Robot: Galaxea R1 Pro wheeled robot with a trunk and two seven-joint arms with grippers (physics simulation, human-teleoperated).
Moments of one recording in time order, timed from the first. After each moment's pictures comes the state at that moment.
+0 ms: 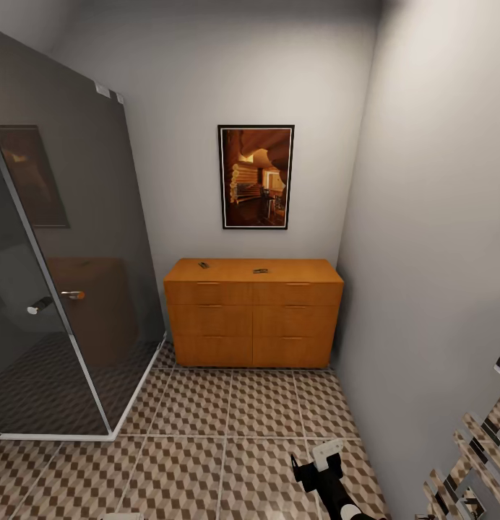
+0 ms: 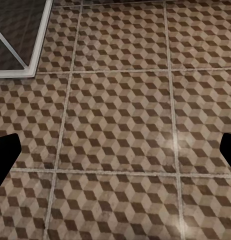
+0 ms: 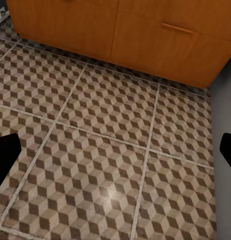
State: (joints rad) left arm -0.40 0.10 -0.31 0.07 0.31 -0.56 -0.02; right arm -0.54 0.08 0.21 -0.02 0.11 -0.53 -0.09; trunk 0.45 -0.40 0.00
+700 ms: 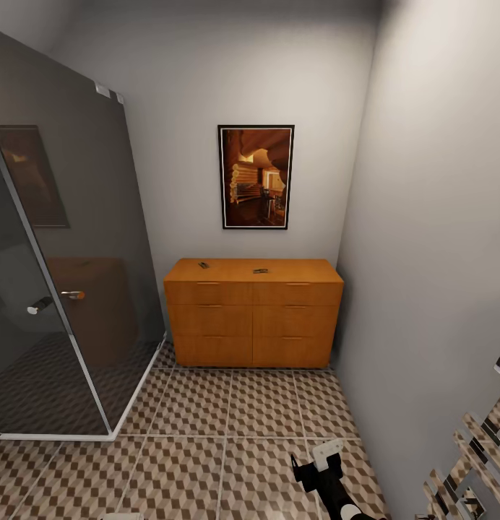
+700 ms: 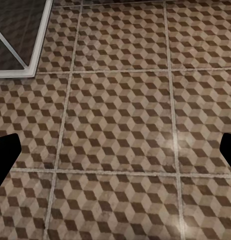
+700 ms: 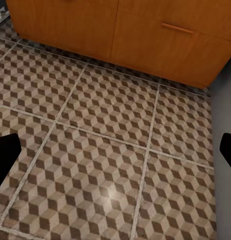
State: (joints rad) left arm -0.40 0.10 -0.31 0.07 0.31 -0.56 -0.02; right arm -0.54 0.08 0.21 -0.02 0.11 -0.53 -0.09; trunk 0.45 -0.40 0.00
